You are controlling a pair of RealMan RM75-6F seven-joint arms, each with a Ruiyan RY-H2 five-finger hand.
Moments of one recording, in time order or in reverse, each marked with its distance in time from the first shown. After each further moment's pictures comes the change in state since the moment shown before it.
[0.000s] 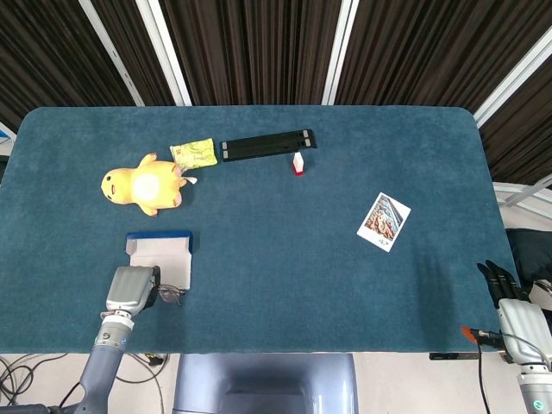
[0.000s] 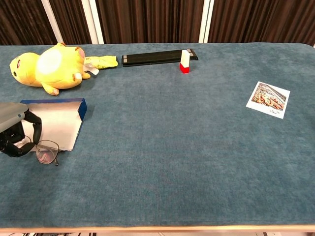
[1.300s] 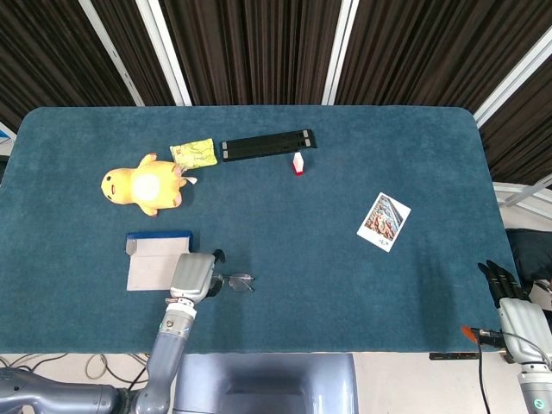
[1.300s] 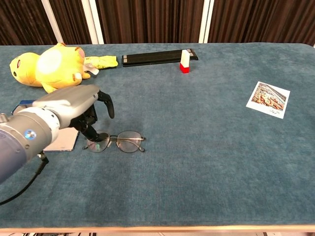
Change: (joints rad) left arm -0.159 -0.277 -0.154 0.017 -0.058 0.055 0.115; right arm 0.002 0.005 0.002 -0.003 0.011 -0.011 0.009
